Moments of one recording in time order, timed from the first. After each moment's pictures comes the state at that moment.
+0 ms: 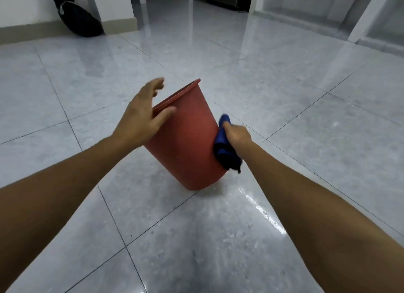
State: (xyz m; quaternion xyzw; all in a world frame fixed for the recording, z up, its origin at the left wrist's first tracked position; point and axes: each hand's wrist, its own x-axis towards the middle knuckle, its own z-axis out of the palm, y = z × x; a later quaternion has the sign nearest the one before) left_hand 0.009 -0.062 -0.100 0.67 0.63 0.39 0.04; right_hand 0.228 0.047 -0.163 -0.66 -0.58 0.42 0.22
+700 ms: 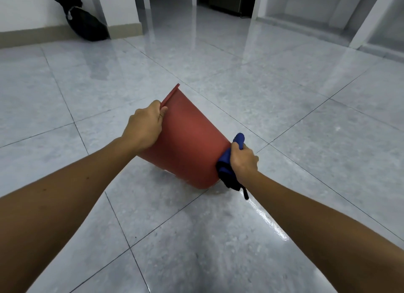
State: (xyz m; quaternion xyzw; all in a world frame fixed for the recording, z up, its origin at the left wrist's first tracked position) left_hand 0.005 -0.055 -0.104 0.59 0.77 0.24 -0.01; right_hand 0.231 -0.001 -0.188 -0.73 -0.49 0.41 0.26
